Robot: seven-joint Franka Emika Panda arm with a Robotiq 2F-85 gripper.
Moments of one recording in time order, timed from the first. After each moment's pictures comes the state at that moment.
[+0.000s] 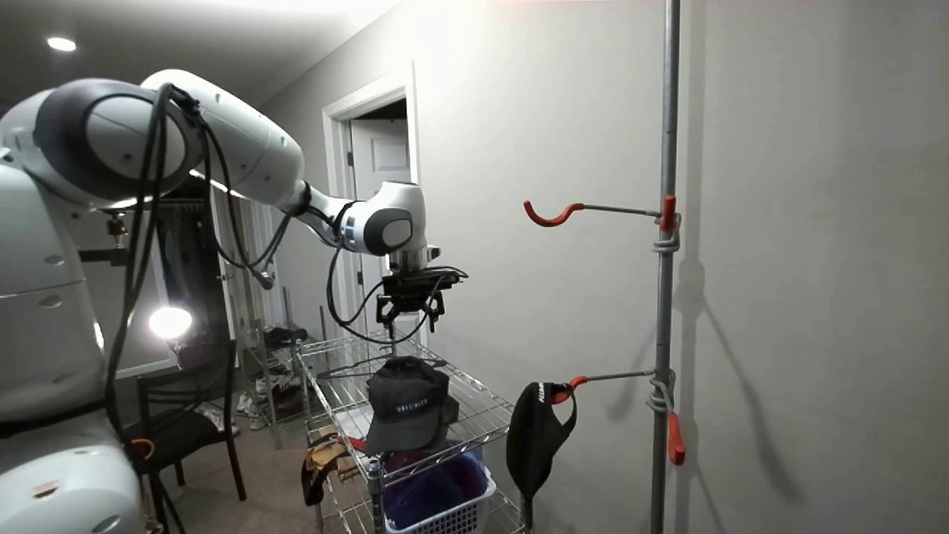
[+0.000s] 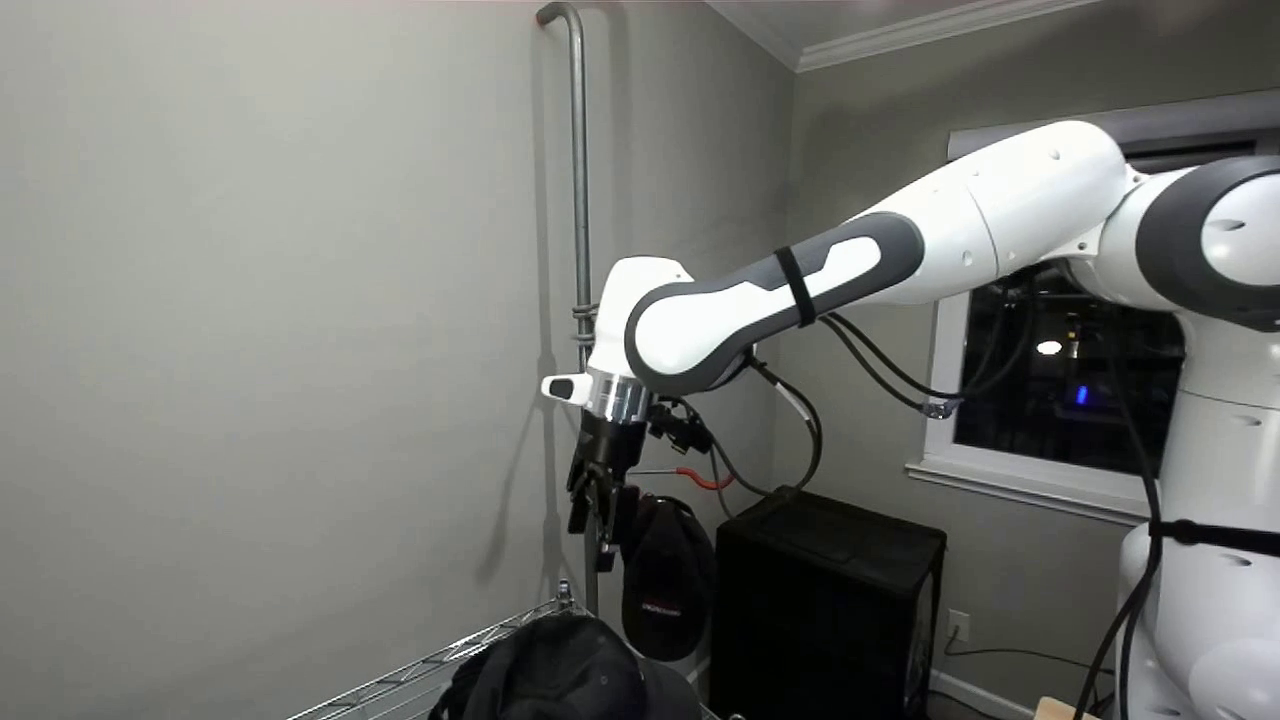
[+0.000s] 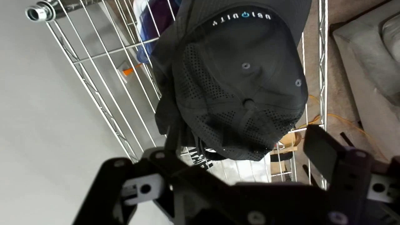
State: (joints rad) arm 0.24 -0.02 0.22 -2.06 0.16 2.20 -0.85
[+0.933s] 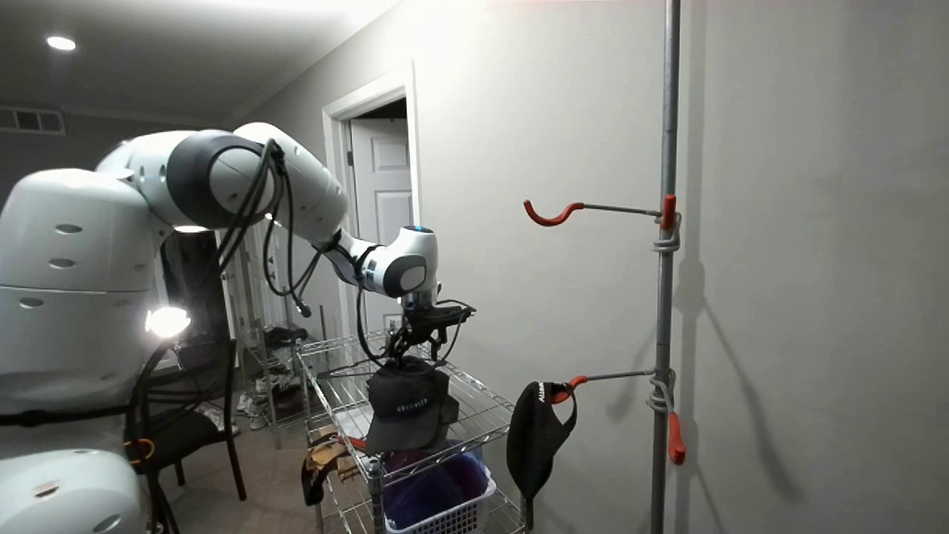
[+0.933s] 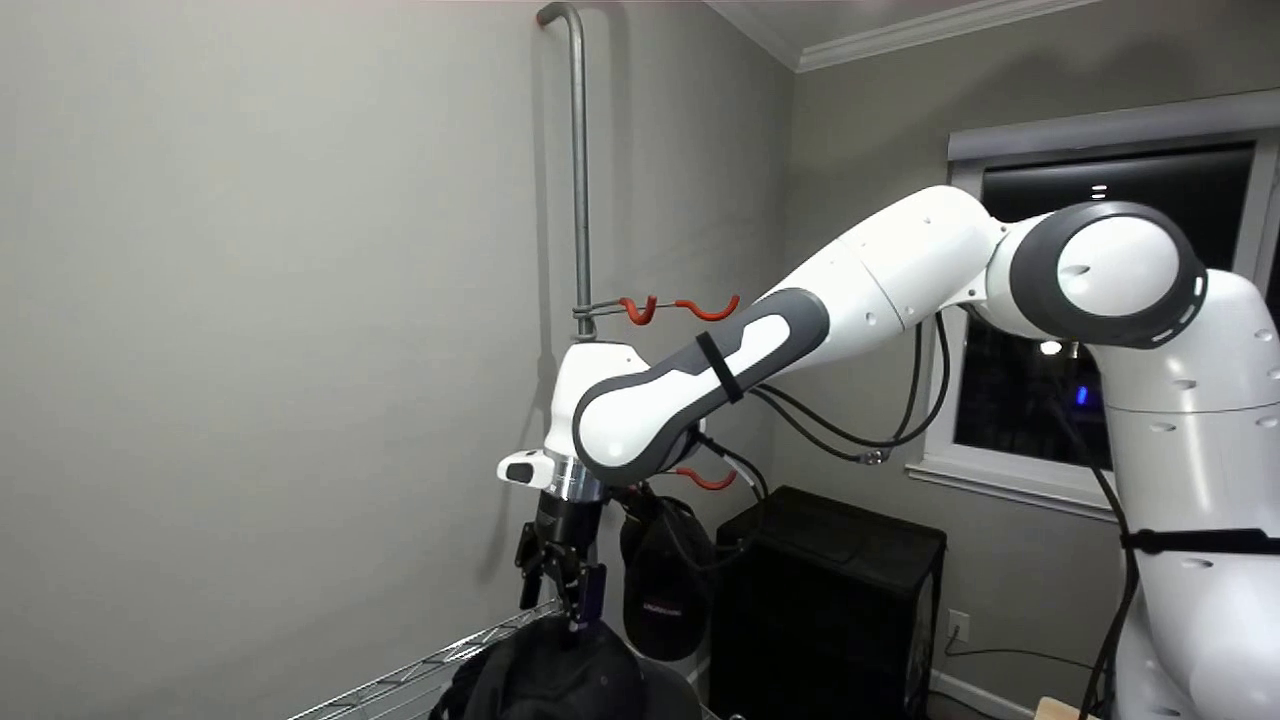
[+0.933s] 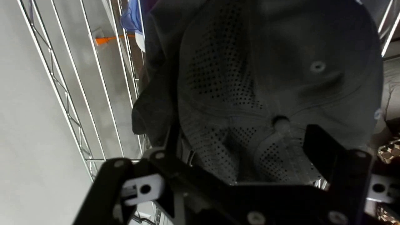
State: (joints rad) arm 0.24 0.23 0.26 -1.99 0.16 2.35 -1.12
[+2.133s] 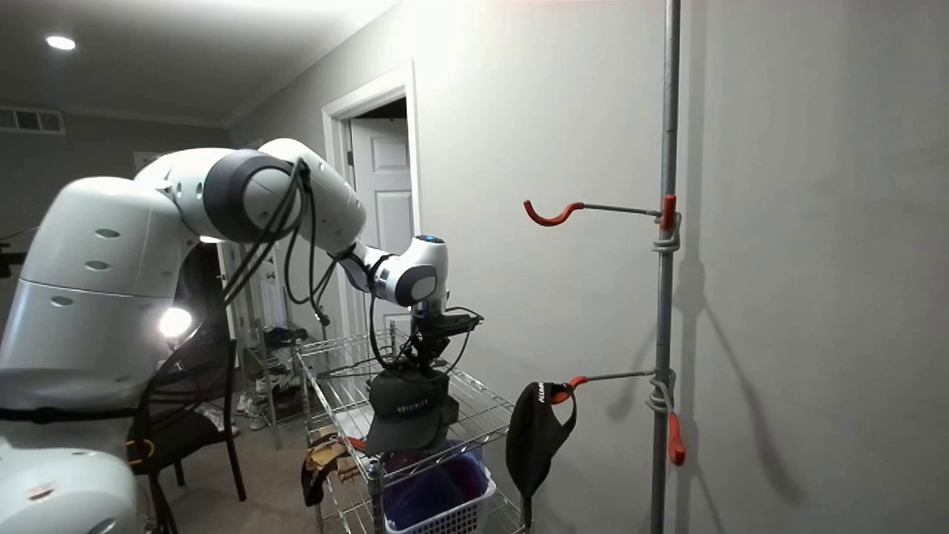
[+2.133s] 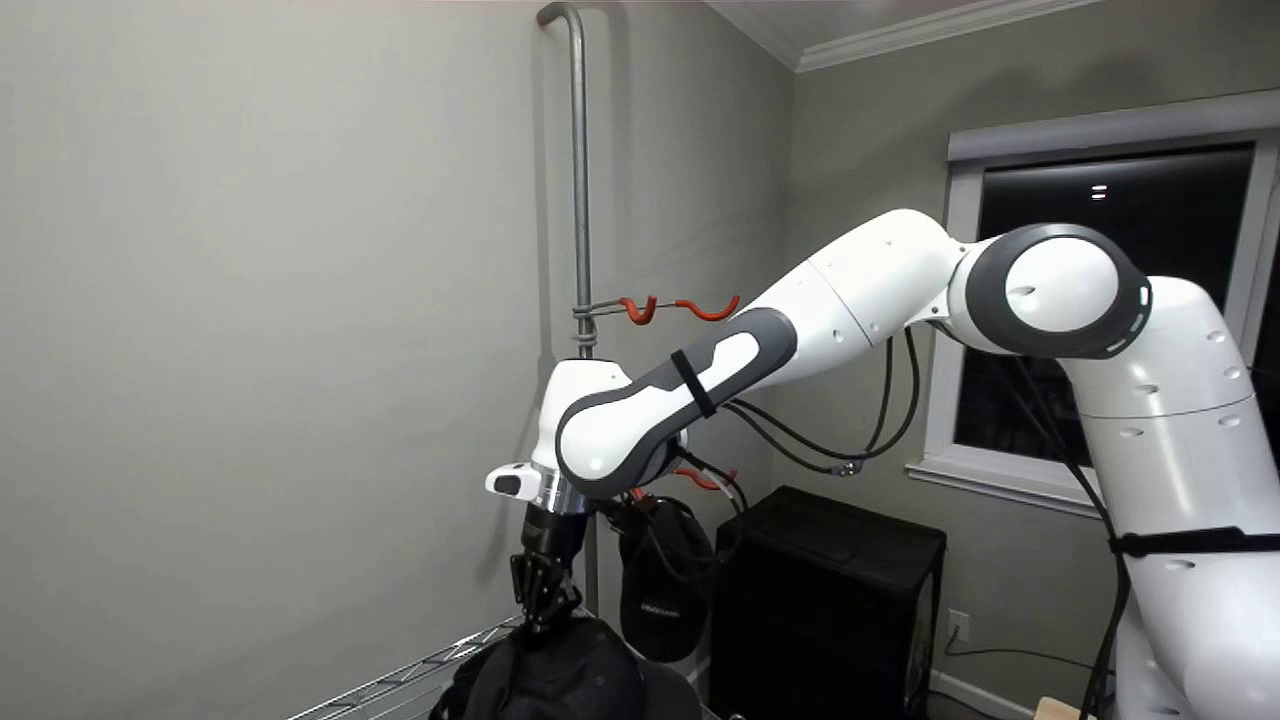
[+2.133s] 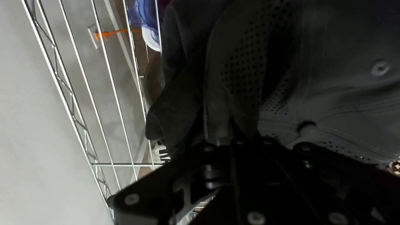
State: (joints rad) arm 0.21 0.32 0.28 -1.92 0.16 2.36 -1.14
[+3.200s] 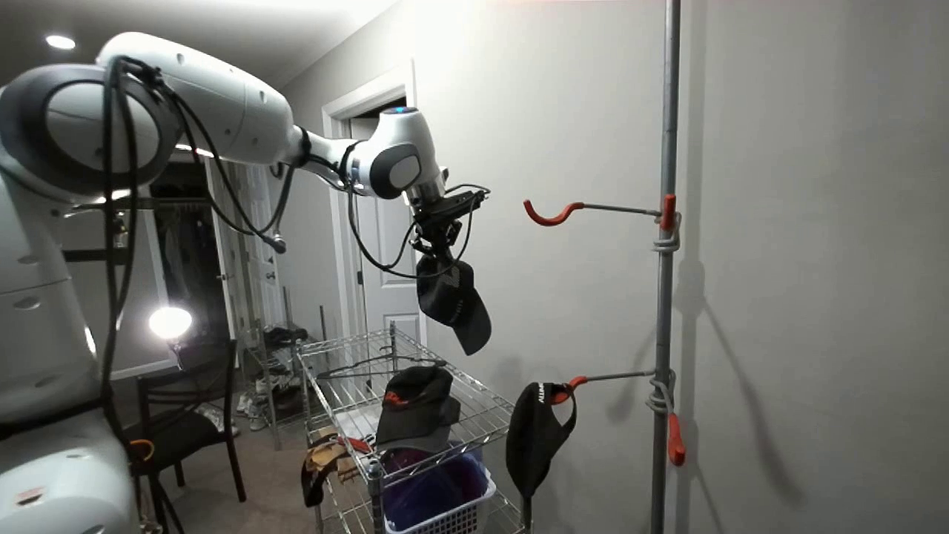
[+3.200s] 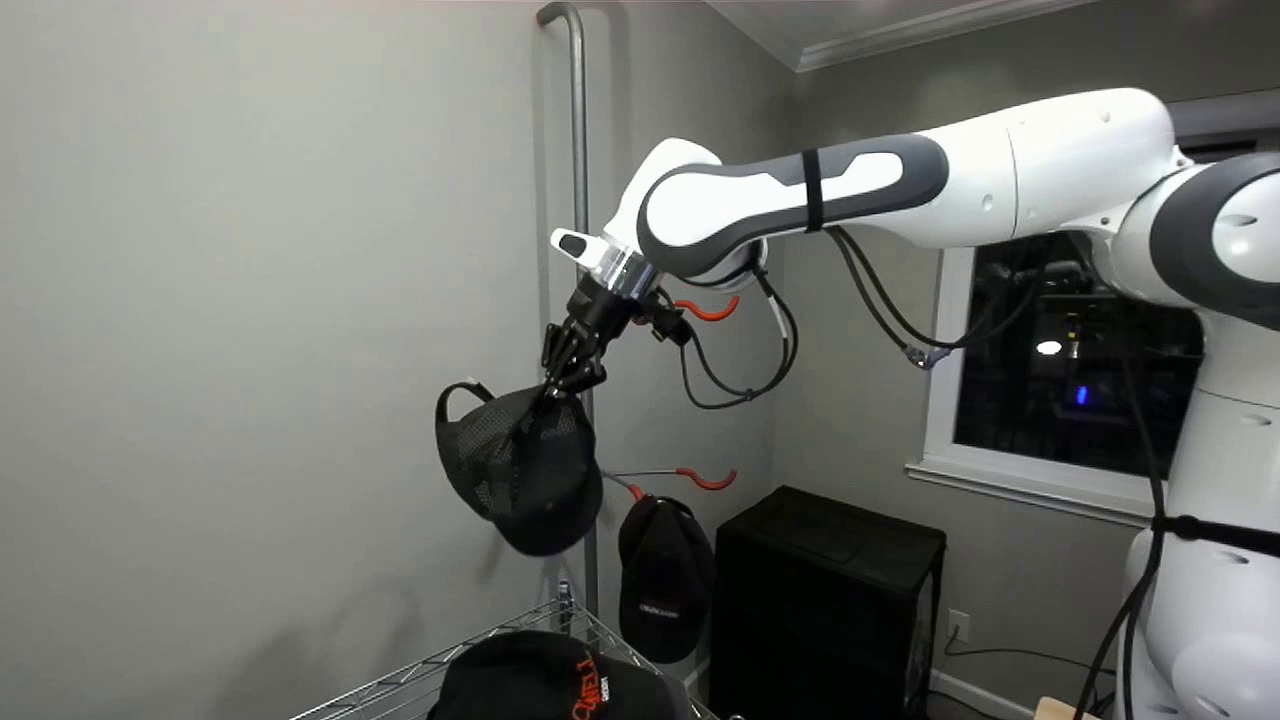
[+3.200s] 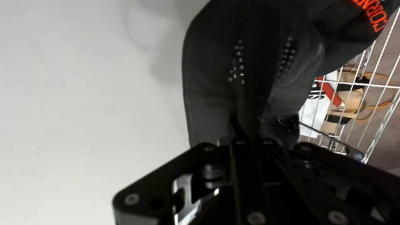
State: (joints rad) arm 0.16 -0.08 0.22 -1.85 0.21 2.30 -1.14
